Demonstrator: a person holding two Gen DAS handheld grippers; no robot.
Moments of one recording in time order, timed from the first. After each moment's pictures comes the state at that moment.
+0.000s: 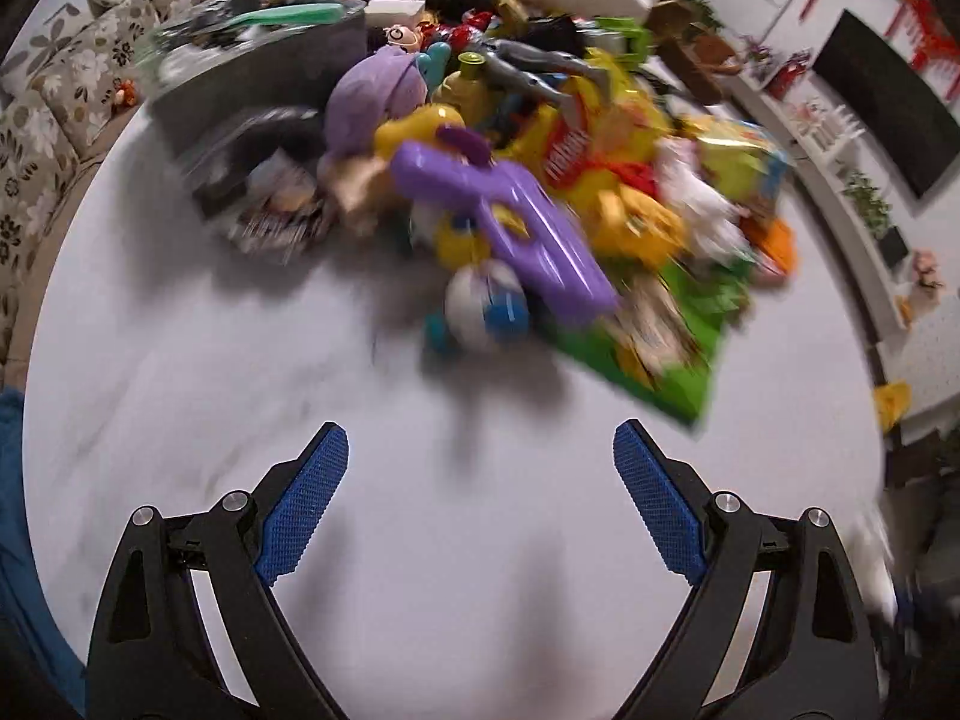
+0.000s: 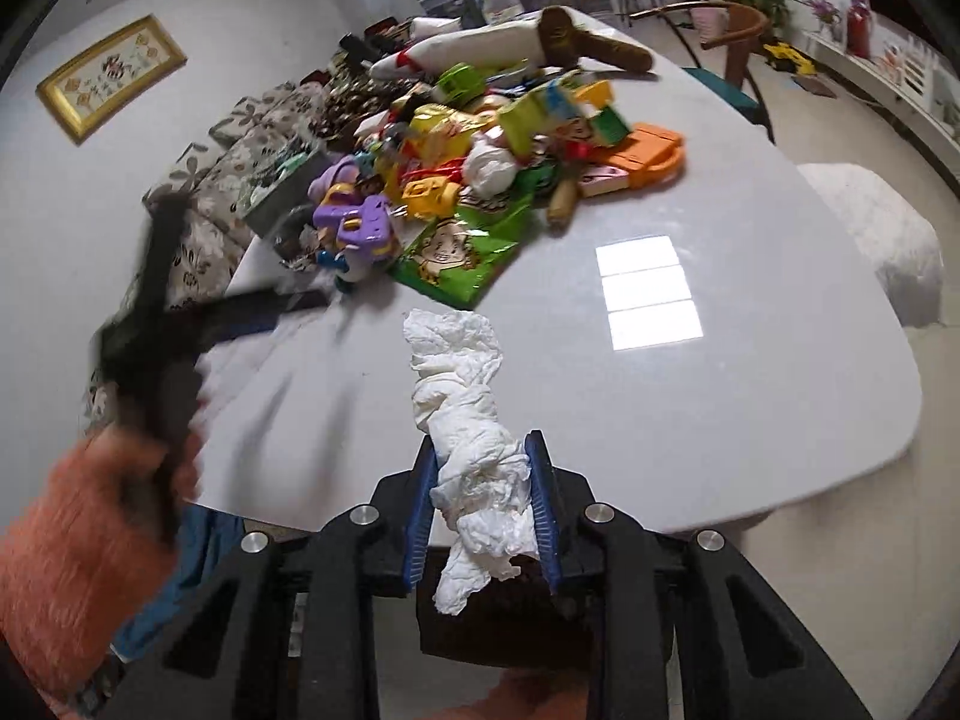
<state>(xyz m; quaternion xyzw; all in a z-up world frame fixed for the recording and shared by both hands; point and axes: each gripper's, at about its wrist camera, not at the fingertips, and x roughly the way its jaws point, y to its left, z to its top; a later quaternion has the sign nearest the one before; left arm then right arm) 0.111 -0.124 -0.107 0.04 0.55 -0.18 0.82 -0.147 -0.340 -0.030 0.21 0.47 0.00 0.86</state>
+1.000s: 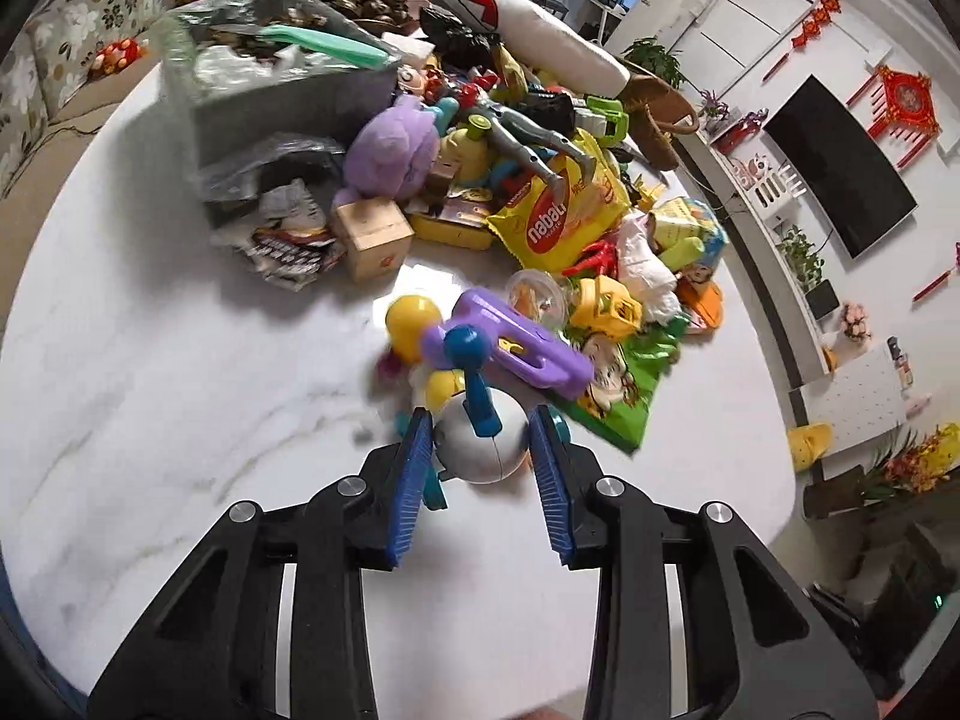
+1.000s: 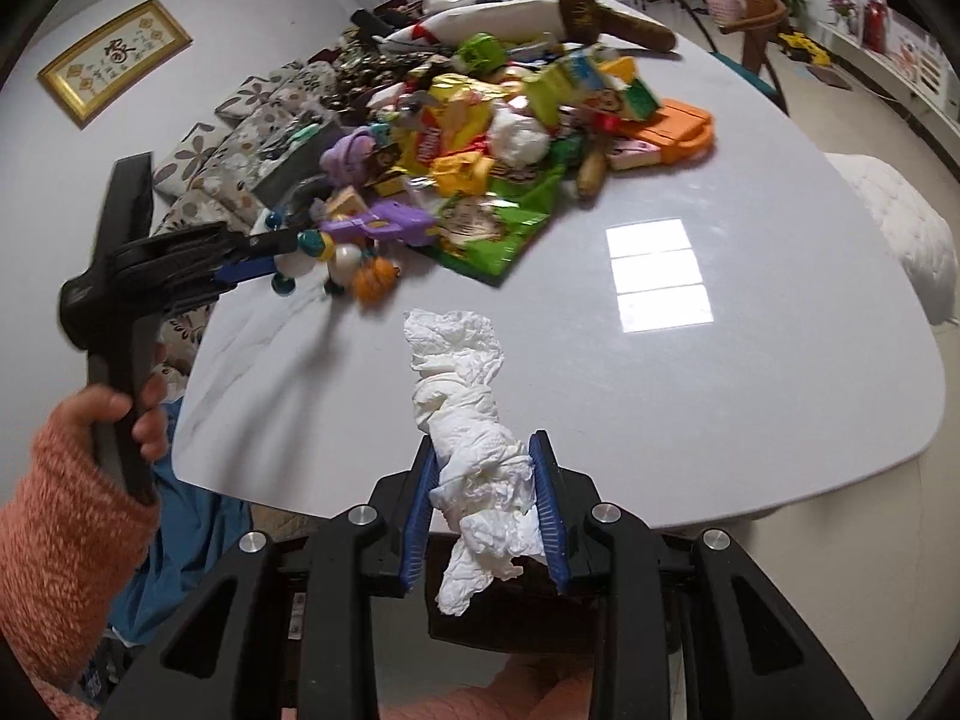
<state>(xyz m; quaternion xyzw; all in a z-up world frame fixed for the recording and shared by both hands) 0.095 -0.066 -0.074 -0.08 0.53 -0.26 0.81 -0.122 -0.313 -0.035 0.19 0.49 0.04 0.85</state>
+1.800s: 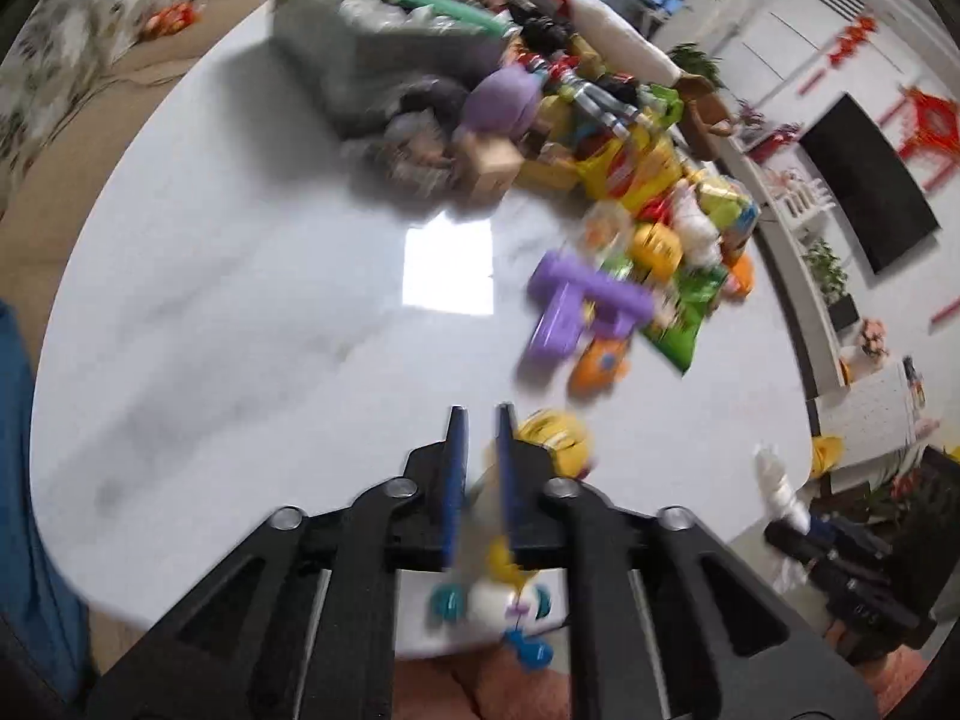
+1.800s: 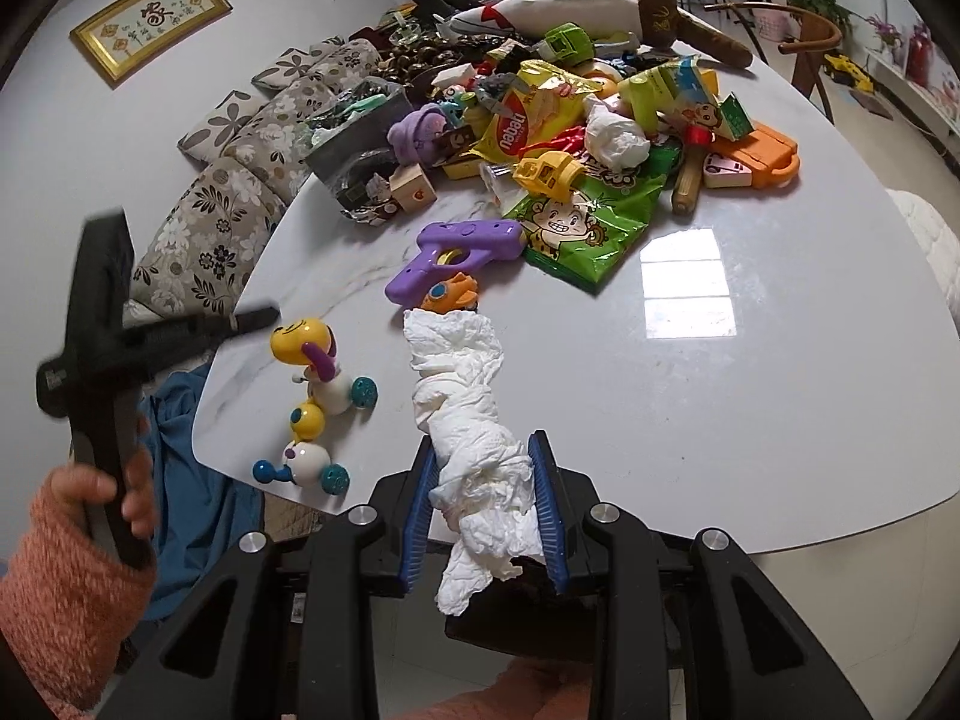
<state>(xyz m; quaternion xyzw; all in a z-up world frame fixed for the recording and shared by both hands) 0.036 -0.002 -0.083 -0.08 0.54 -0.21 0.81 -0.108 -0.273 -0.031 0.16 0.50 0.07 0.85</state>
